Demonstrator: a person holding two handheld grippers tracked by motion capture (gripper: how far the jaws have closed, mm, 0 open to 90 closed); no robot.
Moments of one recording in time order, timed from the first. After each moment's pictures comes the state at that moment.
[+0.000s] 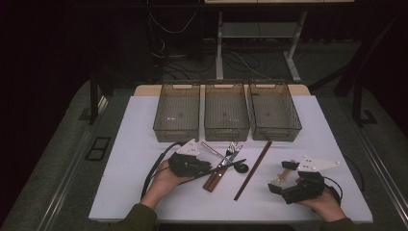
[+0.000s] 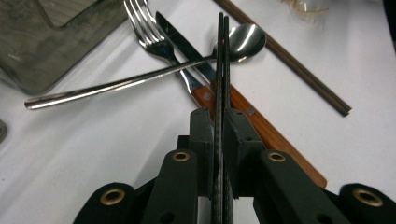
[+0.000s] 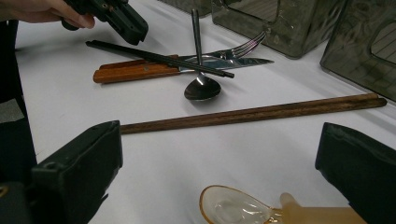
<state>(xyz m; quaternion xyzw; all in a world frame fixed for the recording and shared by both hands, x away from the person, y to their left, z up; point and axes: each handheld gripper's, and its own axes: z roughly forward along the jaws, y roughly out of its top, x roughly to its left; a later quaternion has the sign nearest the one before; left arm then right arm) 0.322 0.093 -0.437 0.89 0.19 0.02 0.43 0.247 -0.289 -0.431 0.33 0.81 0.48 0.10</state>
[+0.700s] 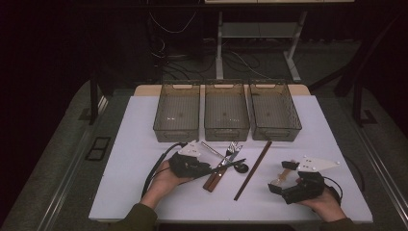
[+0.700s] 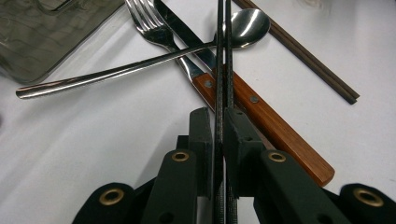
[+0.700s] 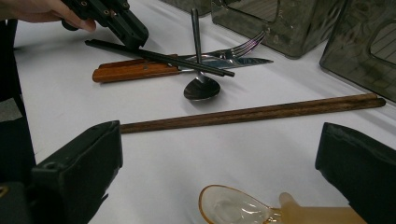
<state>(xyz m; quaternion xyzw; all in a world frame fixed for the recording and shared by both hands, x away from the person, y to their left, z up) 0.323 0.093 -0.441 0.89 0.18 0.02 0.41 0.247 -0.289 -0.430 0.33 0.81 0.48 0.10</state>
